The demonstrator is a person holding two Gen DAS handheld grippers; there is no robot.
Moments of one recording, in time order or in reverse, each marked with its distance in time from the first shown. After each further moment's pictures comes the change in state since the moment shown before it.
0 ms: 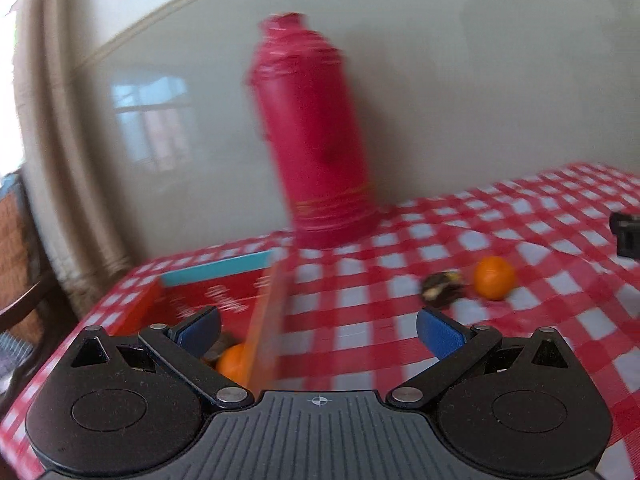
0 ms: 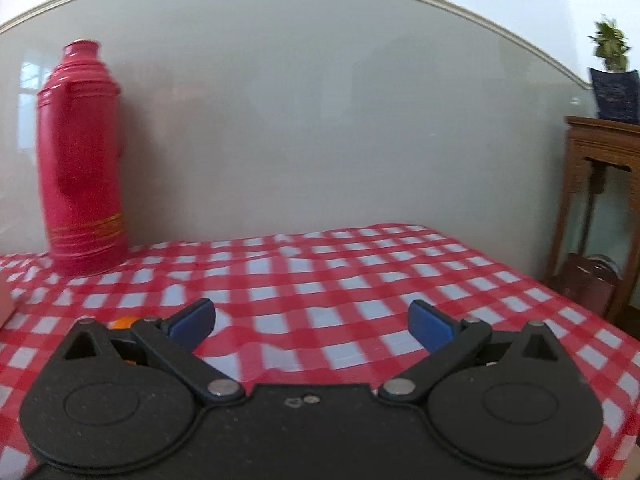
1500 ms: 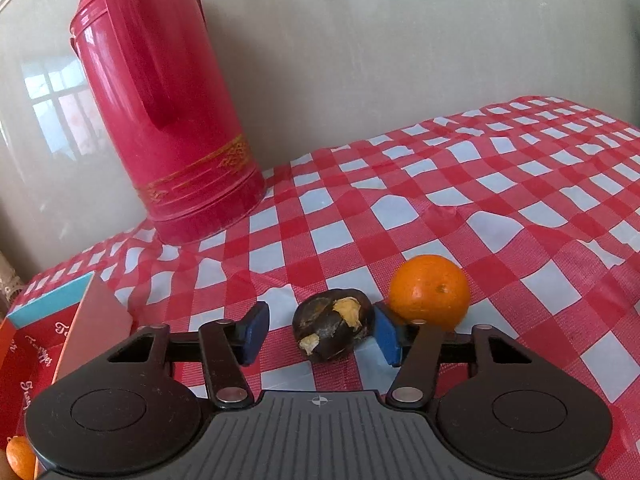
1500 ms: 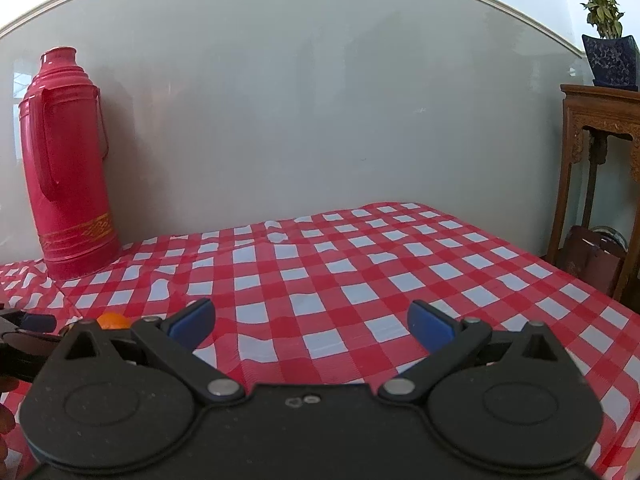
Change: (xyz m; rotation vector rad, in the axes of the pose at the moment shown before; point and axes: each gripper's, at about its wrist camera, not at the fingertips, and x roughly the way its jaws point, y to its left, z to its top) left arm 0.119 -0.082 0.021 0.111 0.142 -0.191; right arm 0.010 -0.020 -0.003 0.059 0.058 0.031
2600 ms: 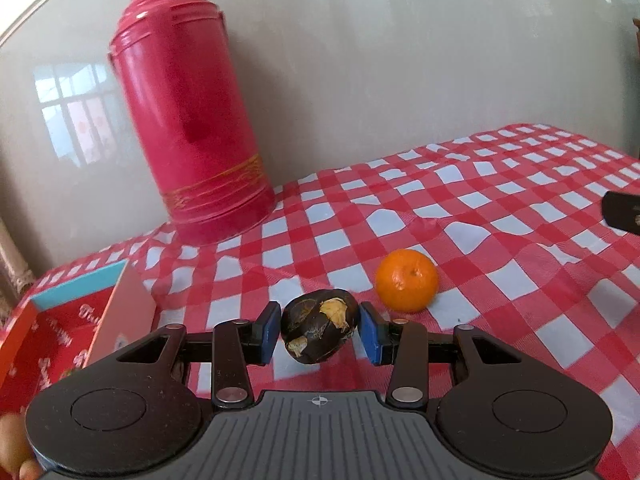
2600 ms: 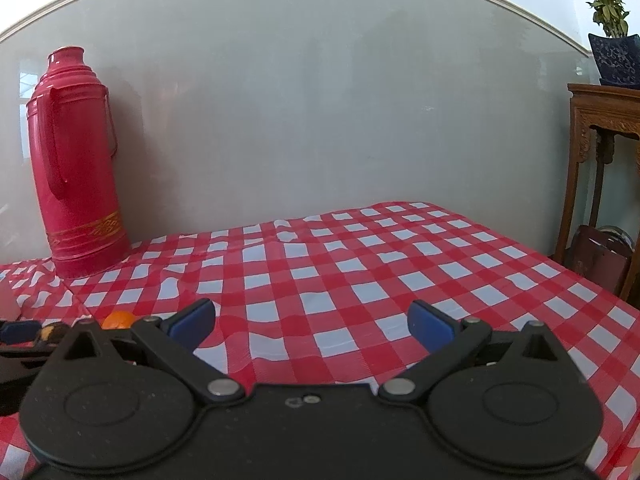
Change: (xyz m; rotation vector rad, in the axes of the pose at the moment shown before) left arm -0.053 0.009 -0.018 -0.048 -0.074 -0.003; right arm 0.000 0.001 0.000 -0.005 0.002 0.025
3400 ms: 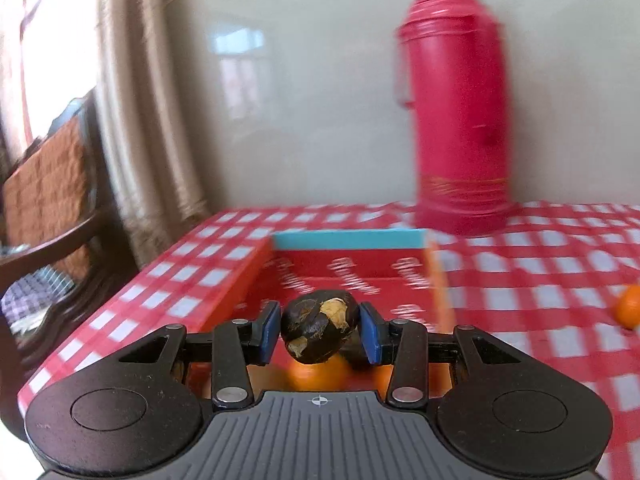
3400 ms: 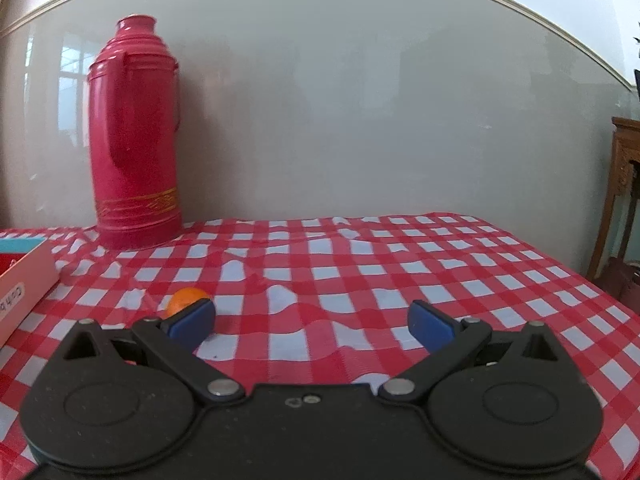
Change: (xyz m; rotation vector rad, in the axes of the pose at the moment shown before) left arm -0.046 0.174 -0.037 -0.302 0.025 0.396; right arm -0.007 0.057 -0.013 -0.122 -0.007 0.084
